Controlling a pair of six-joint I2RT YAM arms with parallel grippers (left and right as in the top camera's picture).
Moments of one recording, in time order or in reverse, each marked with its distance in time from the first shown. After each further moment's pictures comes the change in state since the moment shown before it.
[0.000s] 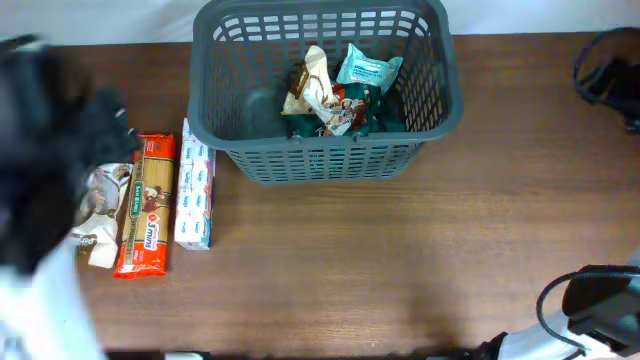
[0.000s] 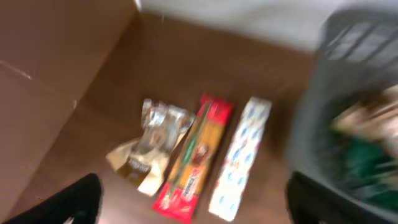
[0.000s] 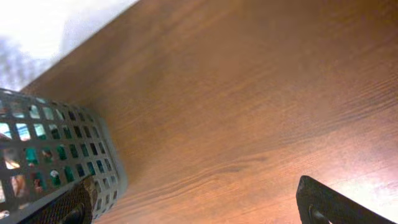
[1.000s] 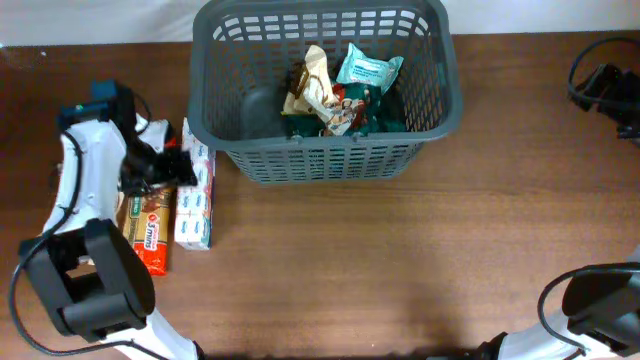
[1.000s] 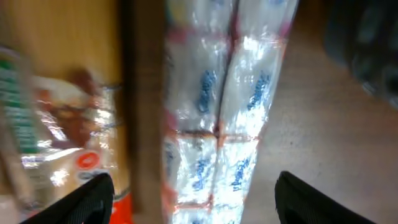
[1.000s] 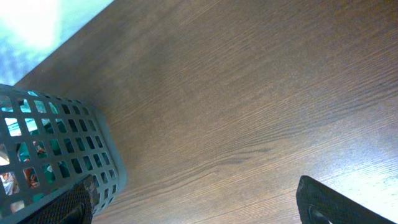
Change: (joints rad) left arm 0.277 0.360 -0.912 0.470 0.551 0.386; right arm -0.002 0.000 -0.055 0.002 0.000 0.011
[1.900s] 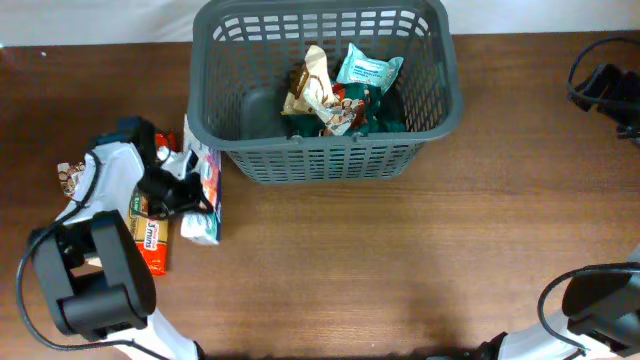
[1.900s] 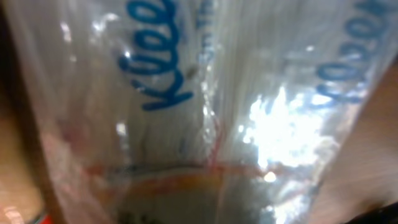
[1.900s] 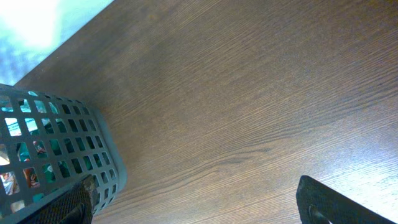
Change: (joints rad) left arm -0.012 -0.004 -0.175 0.080 0.157 -0.003; right arm 0.000 0.000 0.000 0.000 0.000 0.000
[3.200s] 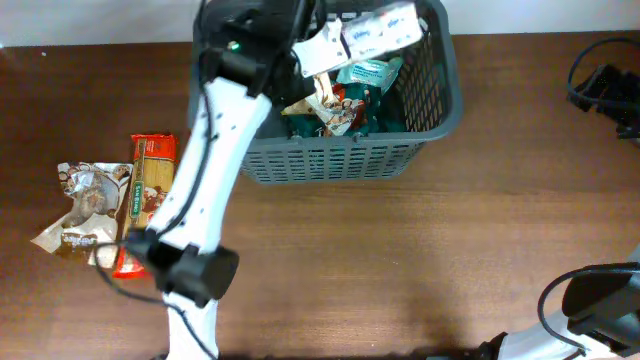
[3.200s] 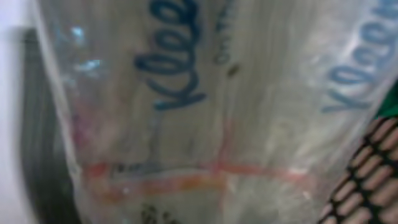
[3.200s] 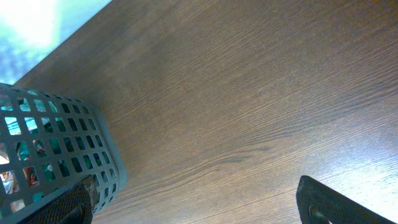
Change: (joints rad) left arm -0.649 0.237 1.096 -0.201 -0.544 0.693; right arm 0.000 0.000 0.000 -0.005 0.000 -0.001
